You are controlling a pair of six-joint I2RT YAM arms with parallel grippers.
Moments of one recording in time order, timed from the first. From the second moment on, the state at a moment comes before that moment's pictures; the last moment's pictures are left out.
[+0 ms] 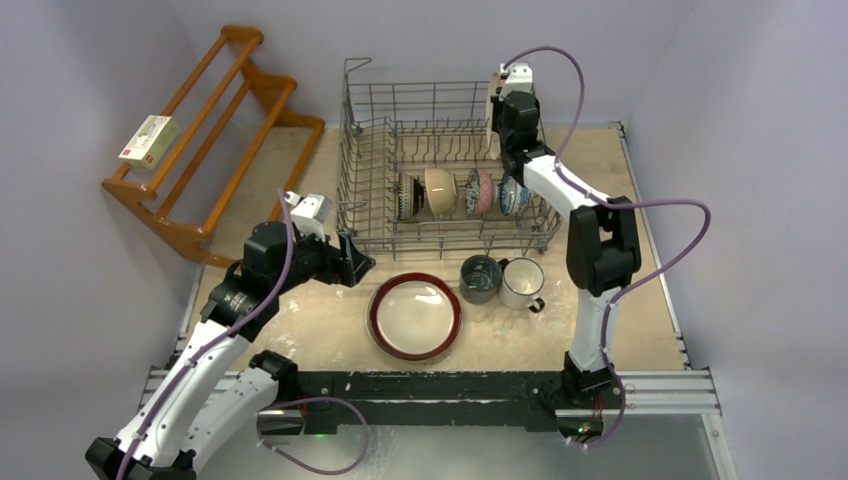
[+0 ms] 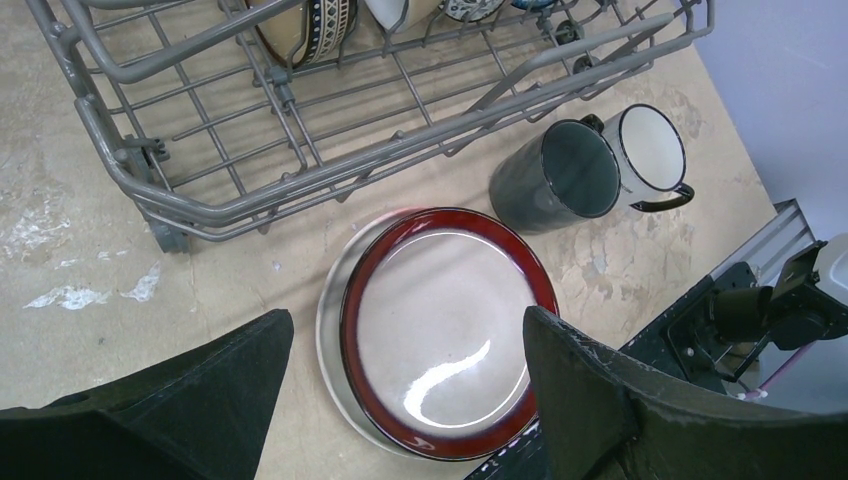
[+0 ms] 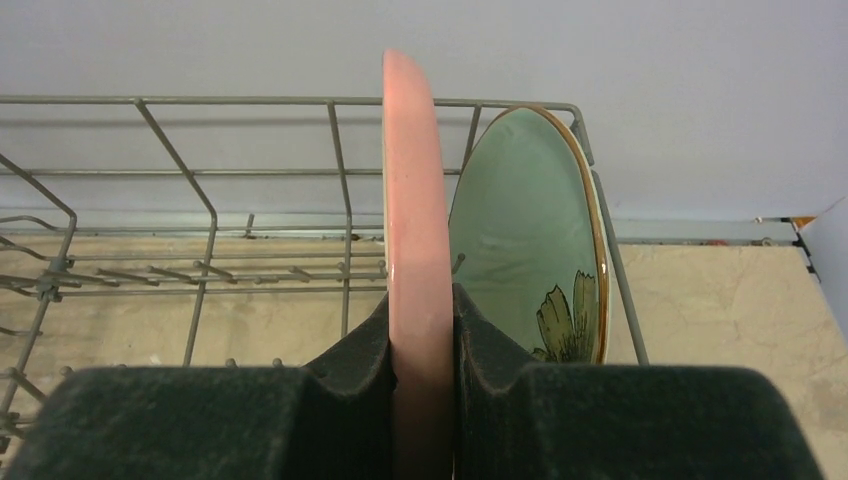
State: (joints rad) left arm -0.43 0.70 0.76 -0.49 0.25 -0.36; right arm 0.30 2.01 1.62 0.26 0.32 -0.02
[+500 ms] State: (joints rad) left arm -0.43 0.71 0.76 -0.49 0.25 -0.36; right arm 0.29 2.04 1.62 0.27 0.32 0.12
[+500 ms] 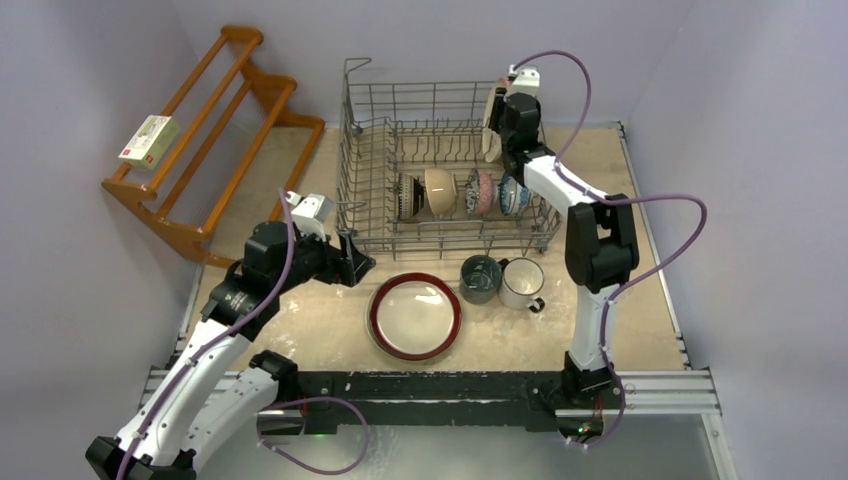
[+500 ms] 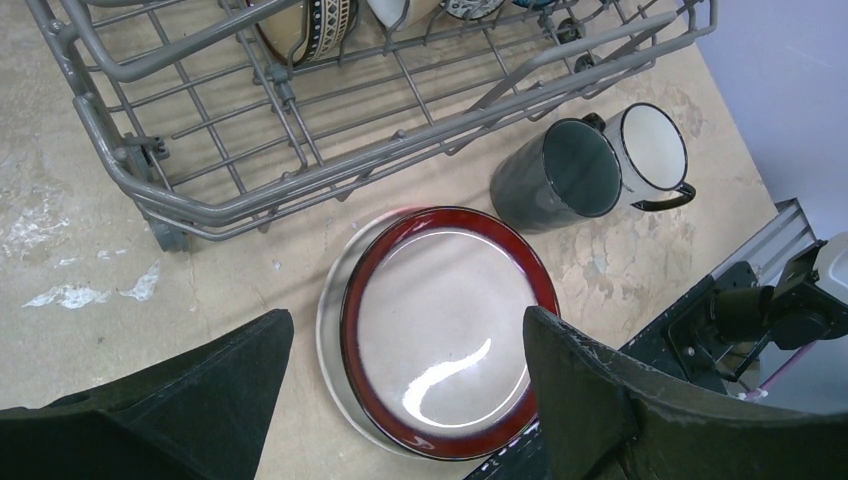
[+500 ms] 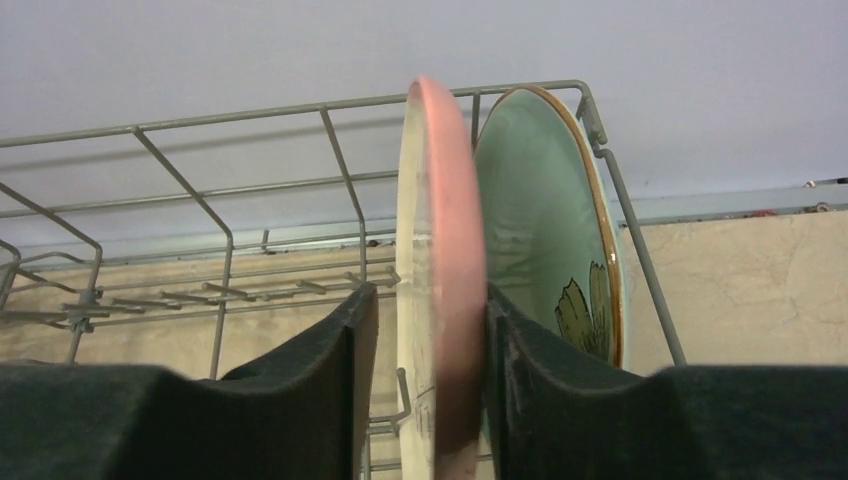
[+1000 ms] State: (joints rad) left arm -0.43 0.71 0.76 -0.49 0.25 -0.36; right arm 0.29 2.01 1.60 0.27 0.37 0.15
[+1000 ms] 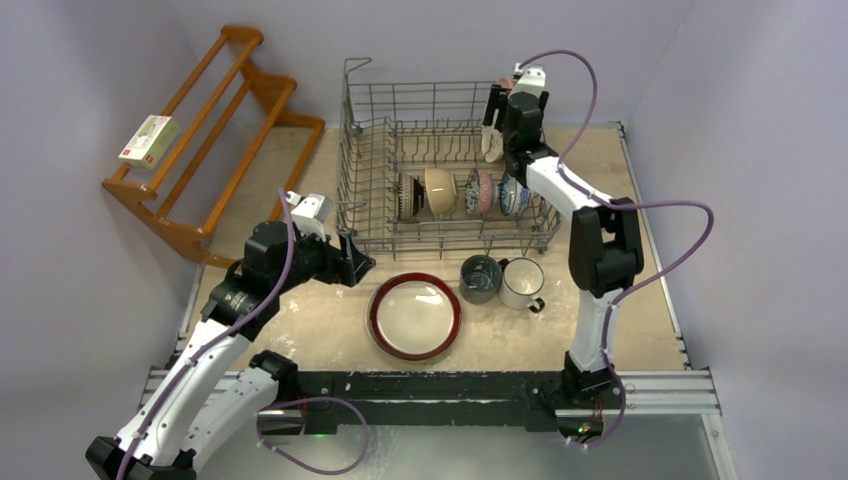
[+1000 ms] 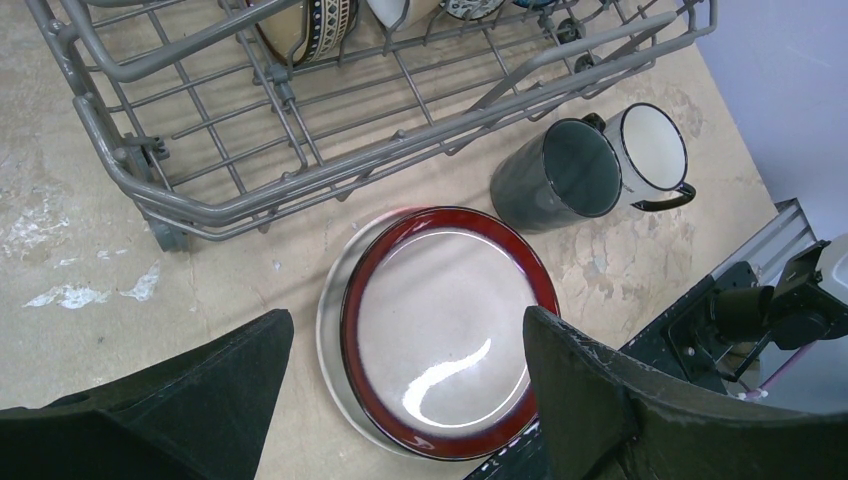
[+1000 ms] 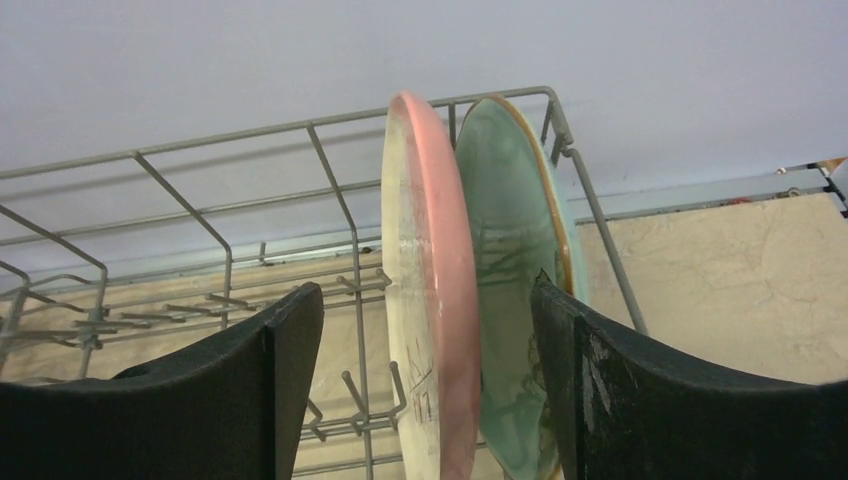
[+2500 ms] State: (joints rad) left arm -0.42 0.70 0.78 -0.55 0.10 -0.40; right arm 0.29 0.96 0.82 -0.05 -0.06 0.51
